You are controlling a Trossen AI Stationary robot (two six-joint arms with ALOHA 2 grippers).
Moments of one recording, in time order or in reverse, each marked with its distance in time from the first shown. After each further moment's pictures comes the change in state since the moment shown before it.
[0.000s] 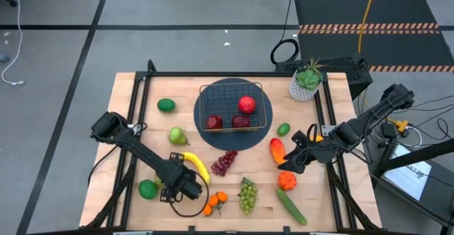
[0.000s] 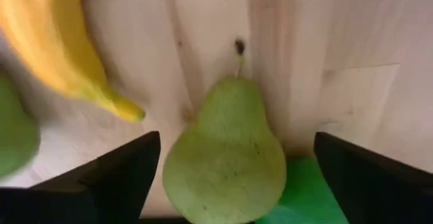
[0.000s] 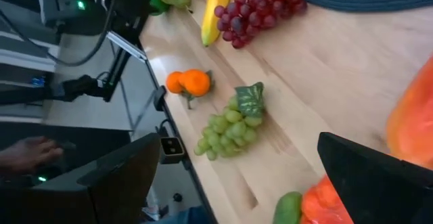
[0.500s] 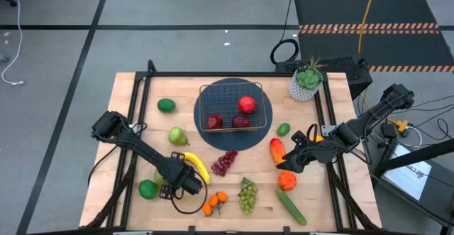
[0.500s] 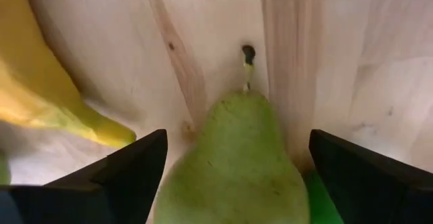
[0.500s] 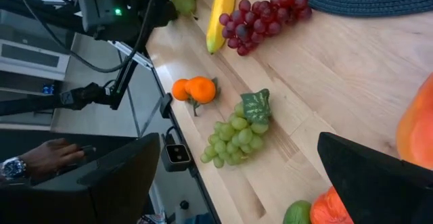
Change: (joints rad) left arm 0.028 -0.001 -0.145 0.119 0.039 0.075; right arm 0.000 0.000 -0.013 0.035 0.025 0.008
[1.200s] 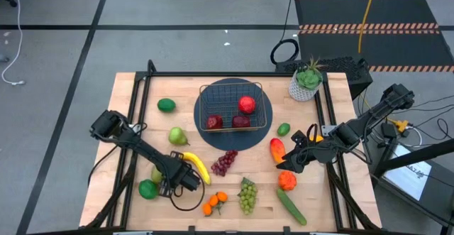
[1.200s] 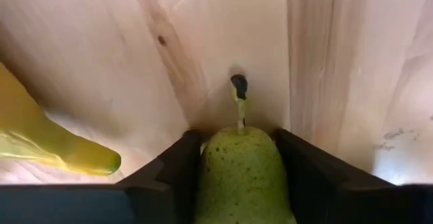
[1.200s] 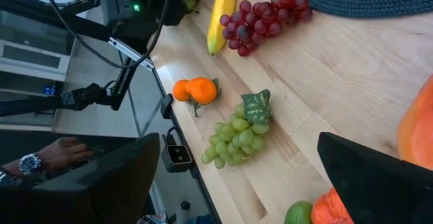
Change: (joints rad) left arm 0.012 -0.004 -0.122 0.150 0.051 0.025; right arm 0.000 0.000 0.000 0.003 0.000 0.000
